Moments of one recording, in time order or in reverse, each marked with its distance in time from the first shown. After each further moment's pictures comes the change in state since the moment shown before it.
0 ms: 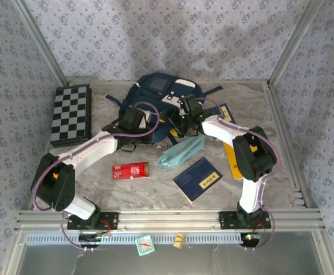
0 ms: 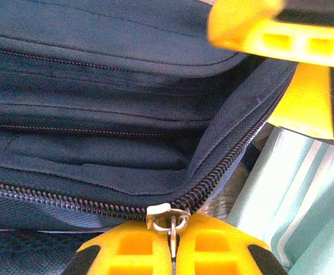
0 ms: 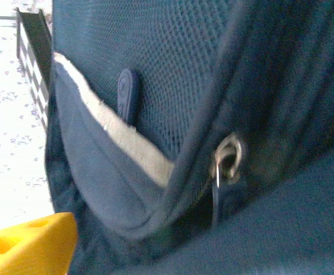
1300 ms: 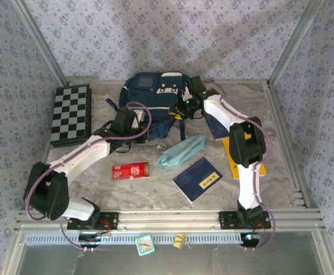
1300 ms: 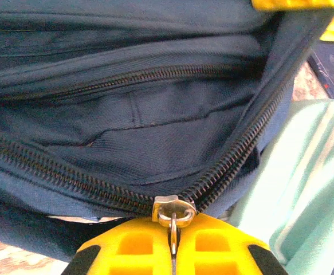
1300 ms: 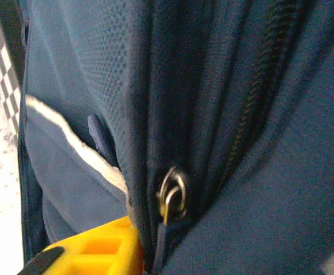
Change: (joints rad) left arm 0.043 -0.085 -0.064 0.041 0.026 -0.014; right arm -0.134 0.201 0.446 -0.447 -0.074 -0.393
